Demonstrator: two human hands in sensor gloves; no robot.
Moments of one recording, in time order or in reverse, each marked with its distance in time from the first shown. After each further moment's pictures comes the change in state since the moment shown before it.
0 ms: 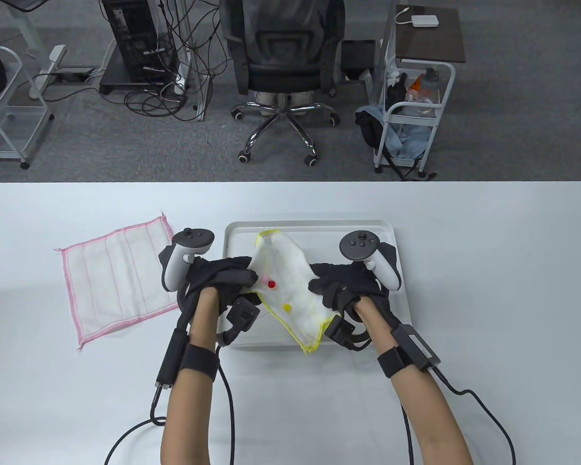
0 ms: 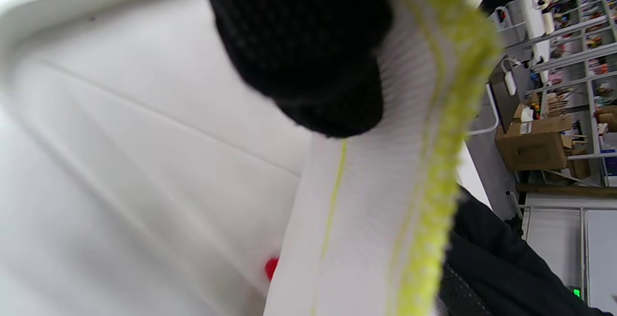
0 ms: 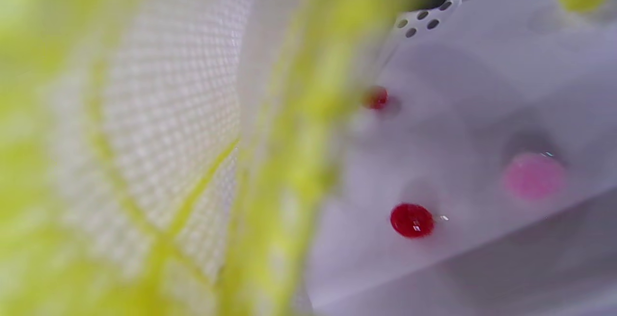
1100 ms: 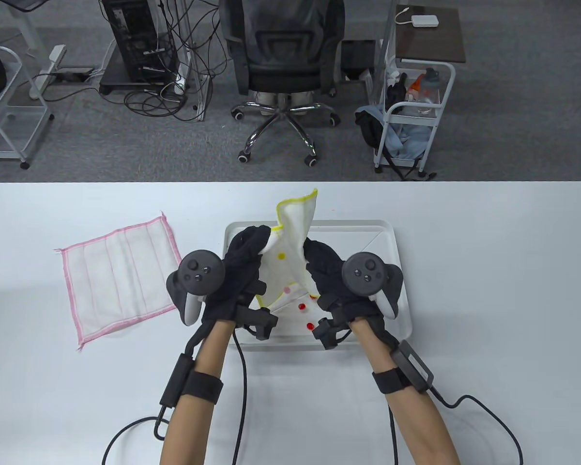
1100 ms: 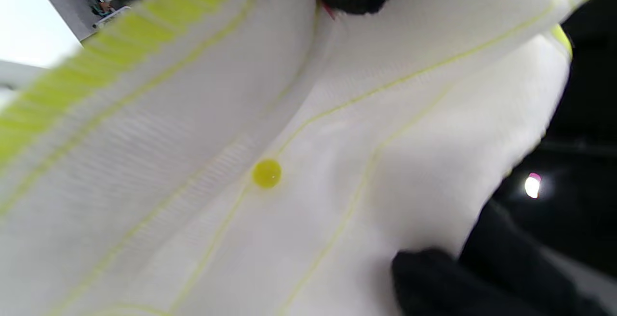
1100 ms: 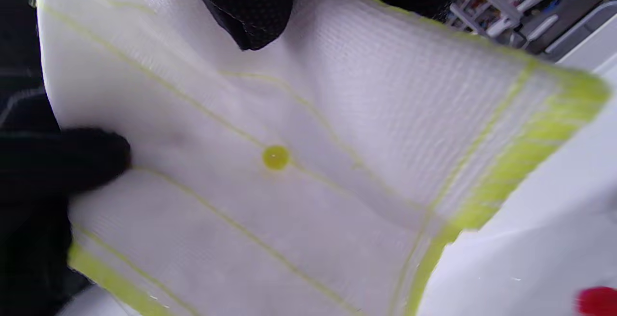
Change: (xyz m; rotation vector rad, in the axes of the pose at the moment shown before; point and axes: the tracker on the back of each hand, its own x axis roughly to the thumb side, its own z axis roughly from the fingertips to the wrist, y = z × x) left_hand -0.003 -0.027 0.036 0.574 -0.809 0.031; right_hand 0.017 0.014 0.051 -0.566 -0.545 0.075
